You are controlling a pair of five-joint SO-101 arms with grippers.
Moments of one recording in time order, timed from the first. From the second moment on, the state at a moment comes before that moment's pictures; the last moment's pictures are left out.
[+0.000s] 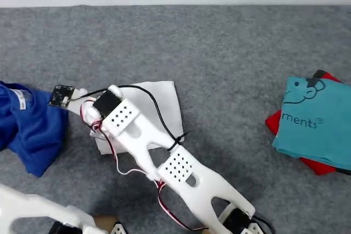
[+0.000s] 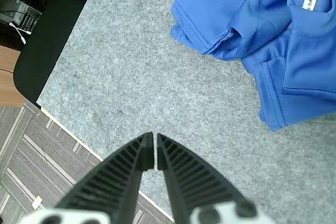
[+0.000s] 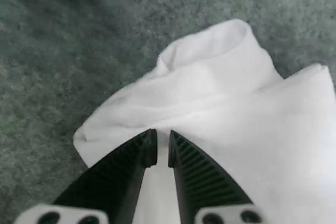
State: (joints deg) left arm -70.7 -29.8 -1.6 99.2 -31.5; right arm -54.3 73.8 -90.5 99.7 23.4
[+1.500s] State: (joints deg) left arm -70.7 -29.8 -0.1 99.2 -31.5; right arm -62.1 50.6 -58.4 100.6 7.0
